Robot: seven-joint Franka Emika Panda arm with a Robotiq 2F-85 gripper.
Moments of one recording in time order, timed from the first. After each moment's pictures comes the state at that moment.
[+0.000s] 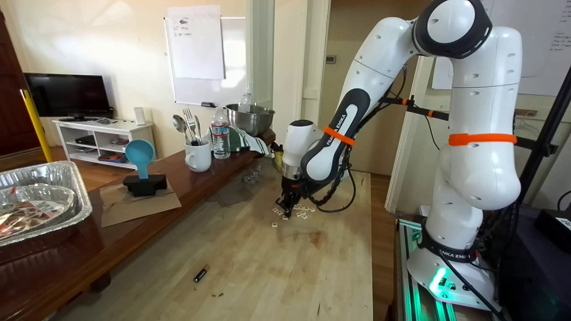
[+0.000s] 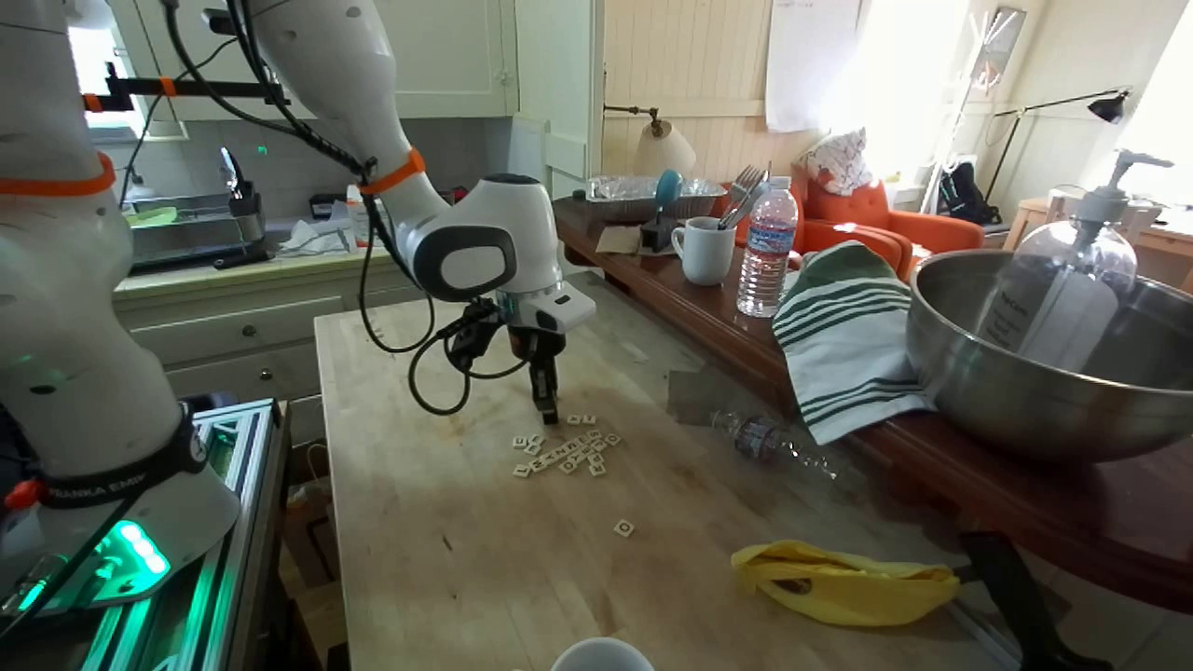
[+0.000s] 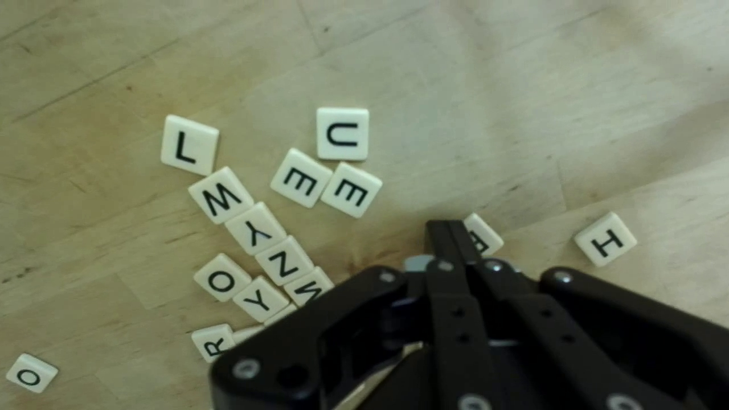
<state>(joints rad) 0.05 0.16 -0.10 -2.58 -0.15 2.86 0.40</state>
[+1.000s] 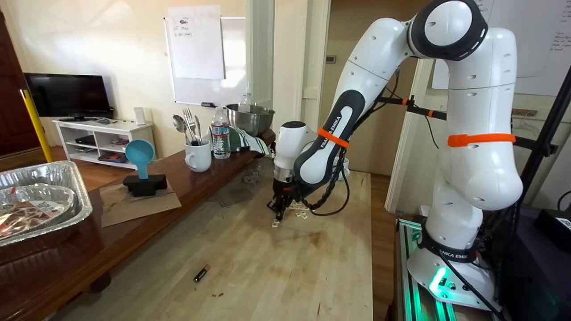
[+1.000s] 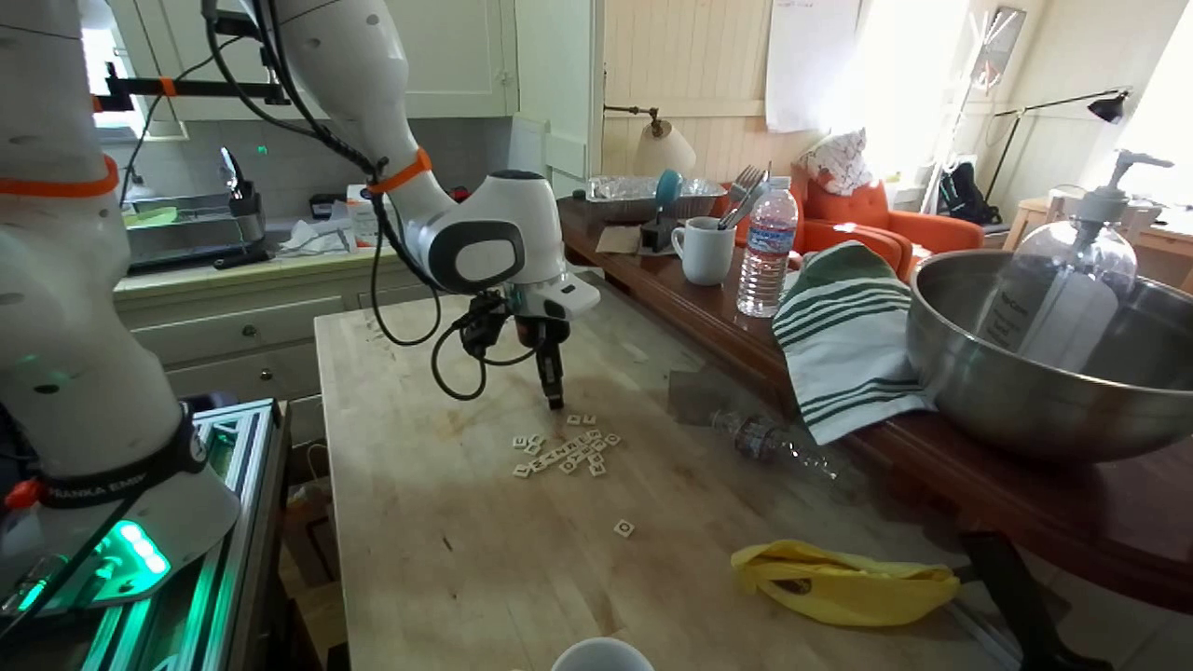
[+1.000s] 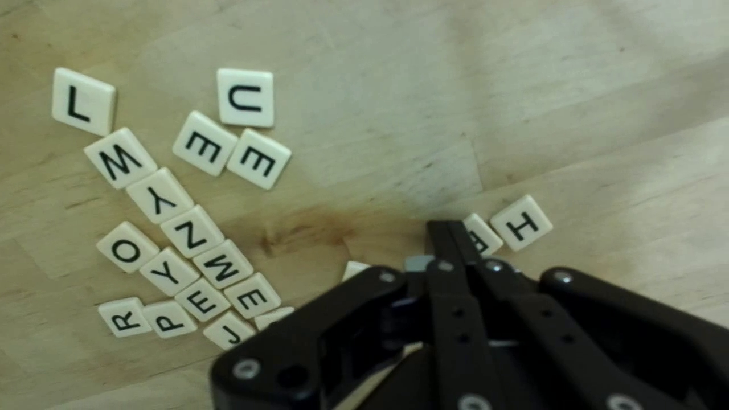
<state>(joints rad) 0.09 0.19 -0.07 -2.53 -0.13 2.86 0.40</state>
